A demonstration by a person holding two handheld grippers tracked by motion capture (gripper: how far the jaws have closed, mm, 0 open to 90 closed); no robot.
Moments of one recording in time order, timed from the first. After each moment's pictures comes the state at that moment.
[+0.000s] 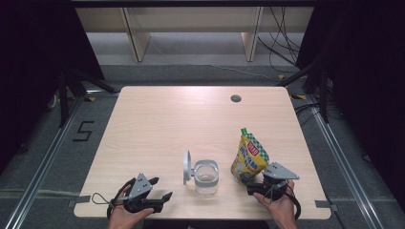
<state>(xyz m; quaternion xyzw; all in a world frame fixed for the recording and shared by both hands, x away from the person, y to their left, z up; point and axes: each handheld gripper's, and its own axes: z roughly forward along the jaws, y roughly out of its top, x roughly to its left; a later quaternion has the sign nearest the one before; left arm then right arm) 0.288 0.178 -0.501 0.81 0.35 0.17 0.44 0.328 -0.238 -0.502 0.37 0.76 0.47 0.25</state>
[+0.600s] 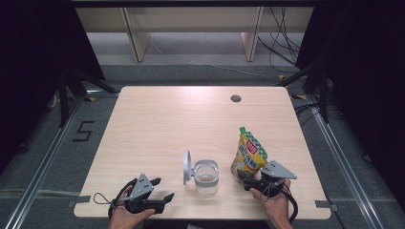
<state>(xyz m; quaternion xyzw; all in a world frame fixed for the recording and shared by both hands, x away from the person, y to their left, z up) 0.286 0.172 -0.502 0.81 0.35 0.16 0.45 0.331 -0.227 -0.506 0.40 0.73 0.50 0.23</state>
